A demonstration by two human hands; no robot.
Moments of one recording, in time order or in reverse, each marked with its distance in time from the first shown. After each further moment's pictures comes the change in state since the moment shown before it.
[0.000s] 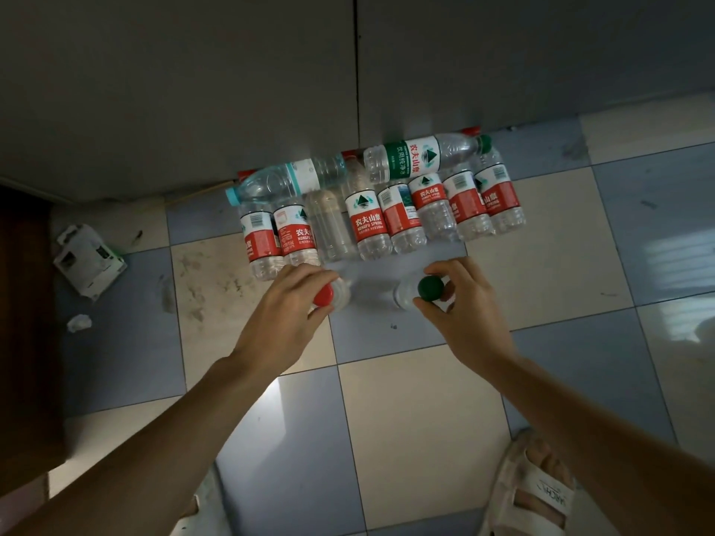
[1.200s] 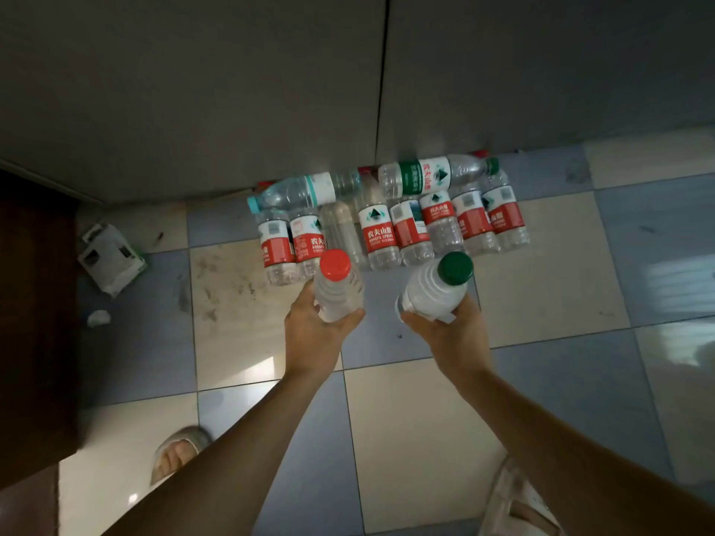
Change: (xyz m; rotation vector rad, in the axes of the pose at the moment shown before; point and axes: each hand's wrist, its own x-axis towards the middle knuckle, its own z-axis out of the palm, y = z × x) left_hand -0.004 0.025 0.033 -0.725 0.313 -0.556; right_hand -0.010 -0.015 0.025 0.430 0.072 0.259
